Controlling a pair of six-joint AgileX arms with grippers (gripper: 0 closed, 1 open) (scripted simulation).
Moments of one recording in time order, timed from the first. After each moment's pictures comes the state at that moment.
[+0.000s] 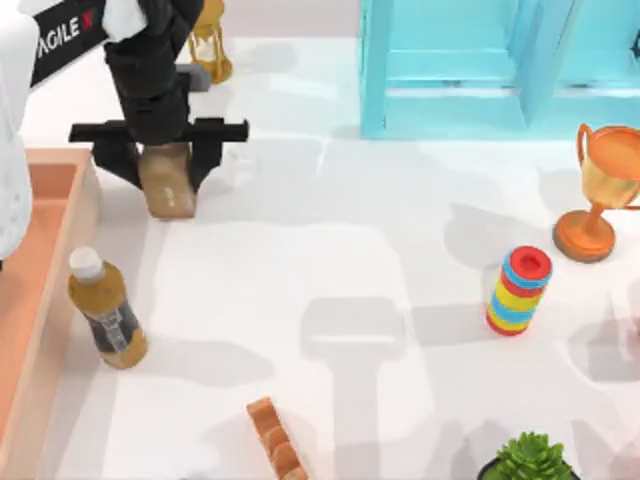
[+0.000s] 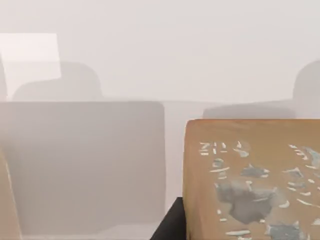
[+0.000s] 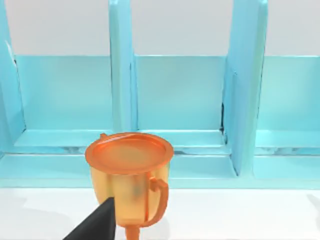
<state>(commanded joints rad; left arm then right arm) -0.25 2.48 2.14 -1.23 0.01 -0.22 0.00 0.00 0.00 0.00 0.00 0.00</state>
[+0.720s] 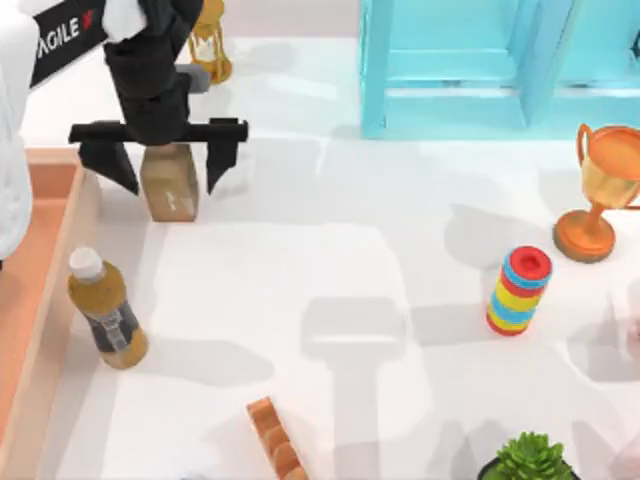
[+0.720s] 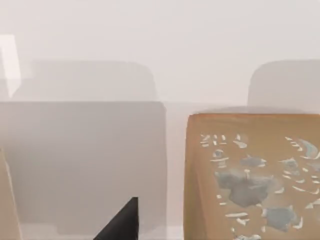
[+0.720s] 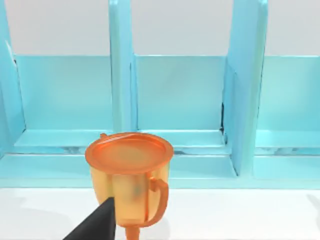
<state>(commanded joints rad) -0.25 2.48 2.14 -1.23 0.01 -0.22 0.00 0.00 0.00 0.00 0.00 0.00</state>
